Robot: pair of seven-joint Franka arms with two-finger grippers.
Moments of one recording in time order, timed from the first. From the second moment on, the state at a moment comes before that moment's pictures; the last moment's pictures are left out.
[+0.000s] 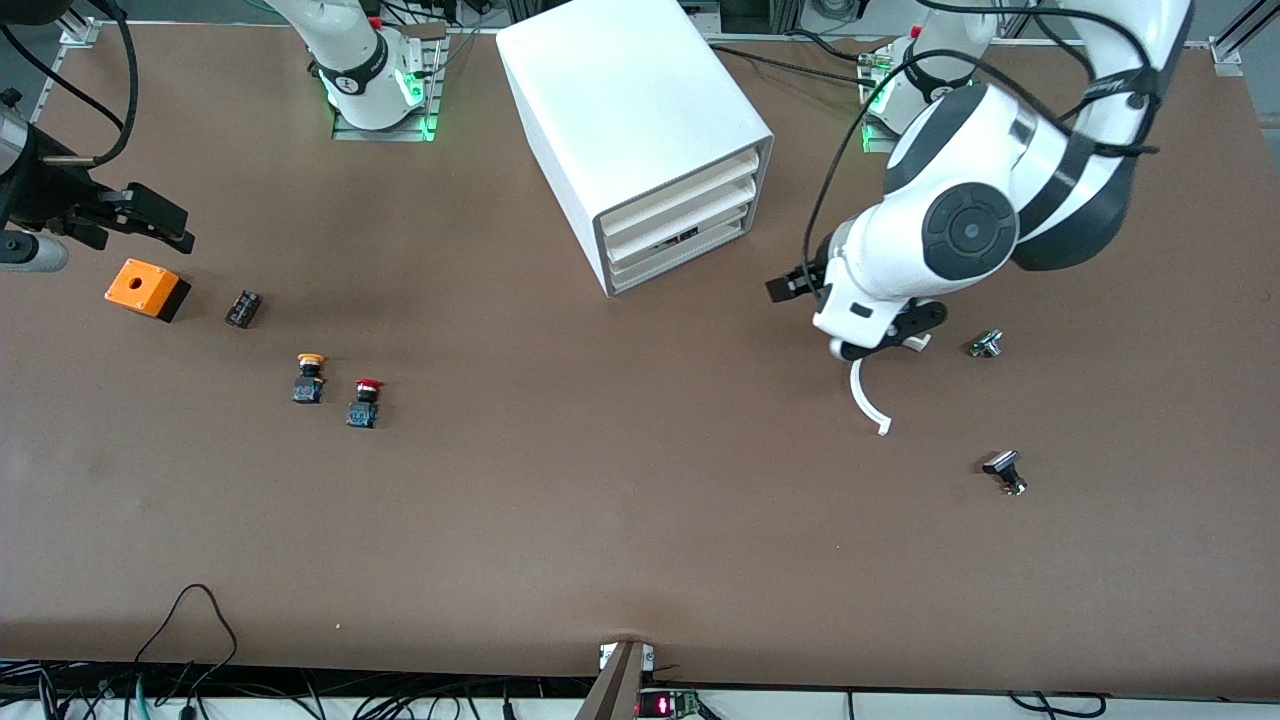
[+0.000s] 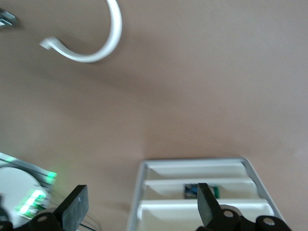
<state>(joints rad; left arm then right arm) 0.04 0.41 -0.57 -1.42 0.01 1.48 -0.95 -0.03 0.01 0.06 -1.59 -0.01 1.57 0.07</state>
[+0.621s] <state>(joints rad) 0.21 0.41 -0.56 -1.21 0.09 1.21 -0.63 -0.02 0.01 0.08 -1.59 -0.01 1.57 0.07</state>
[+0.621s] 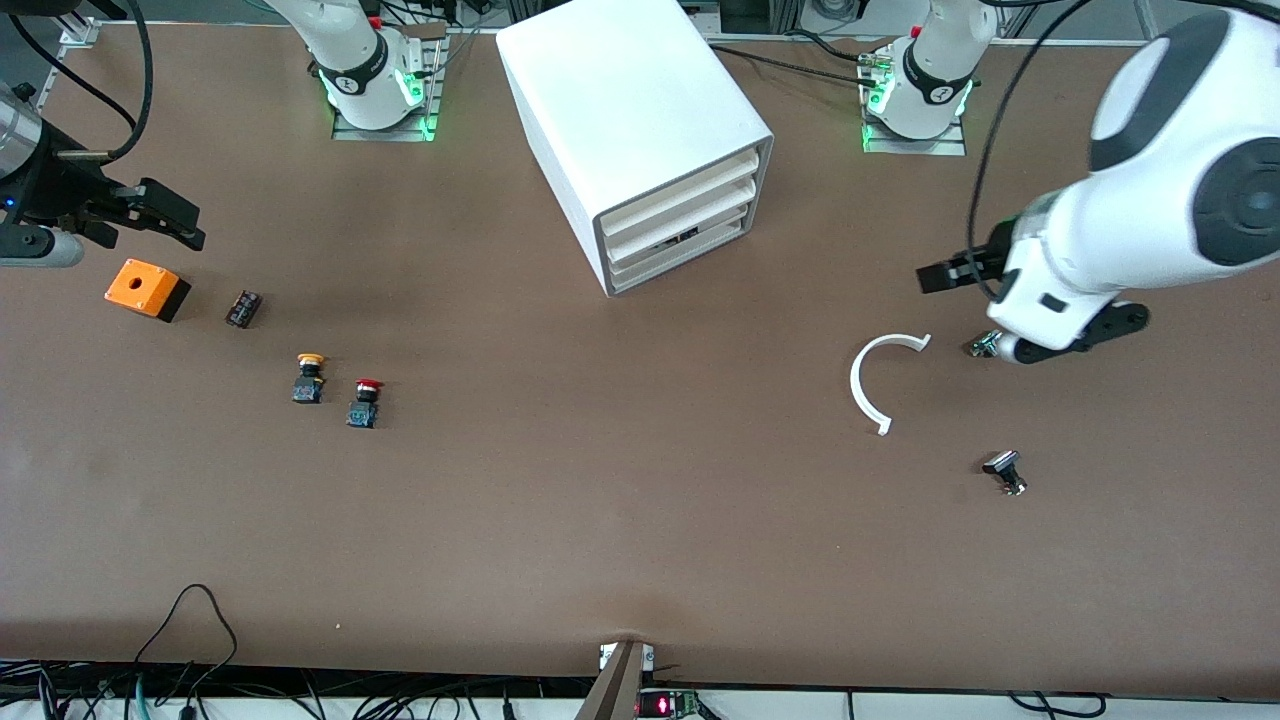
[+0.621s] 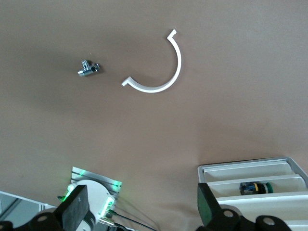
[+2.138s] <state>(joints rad) 0.00 -0.10 -0.05 -1.73 0.04 1.66 0.01 -0.02 0.01 0.09 -1.55 -0.01 1.57 0.07</state>
